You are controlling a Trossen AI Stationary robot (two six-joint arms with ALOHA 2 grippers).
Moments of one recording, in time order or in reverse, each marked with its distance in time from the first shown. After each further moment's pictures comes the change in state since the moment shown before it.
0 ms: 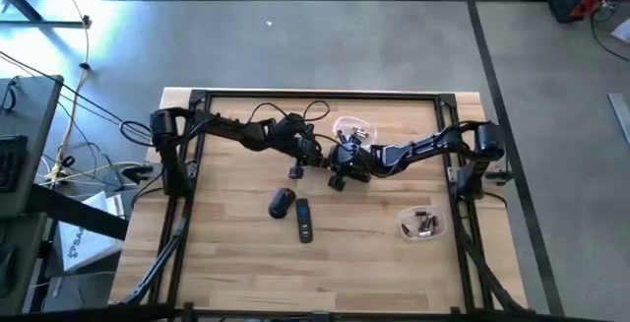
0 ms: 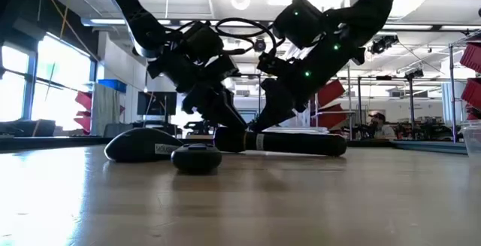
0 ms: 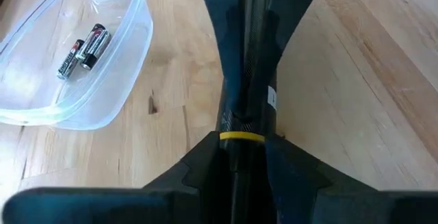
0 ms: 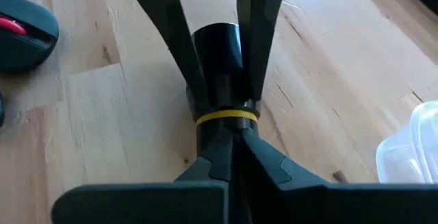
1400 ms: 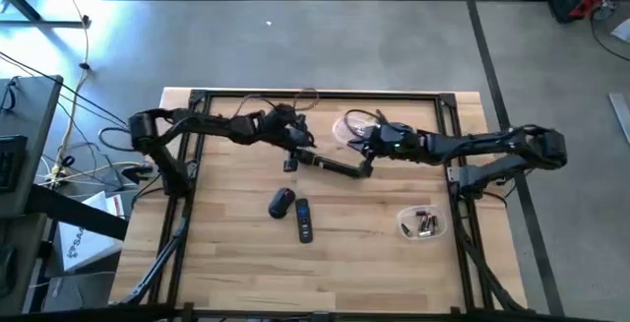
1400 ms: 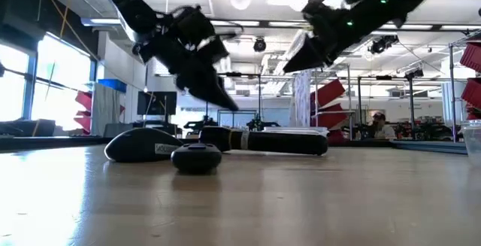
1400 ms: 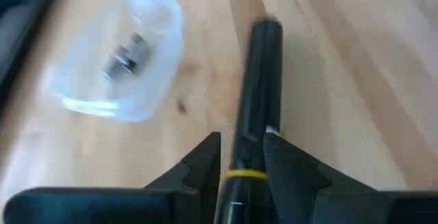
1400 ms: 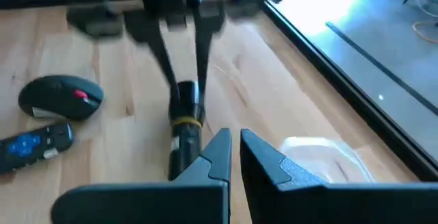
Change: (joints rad) left arm 0.057 -0.217 -0.006 -0.078 0.006 -0.069; right arm -0.077 -0.572 -0.242 -0.050 -0.091 -0.118
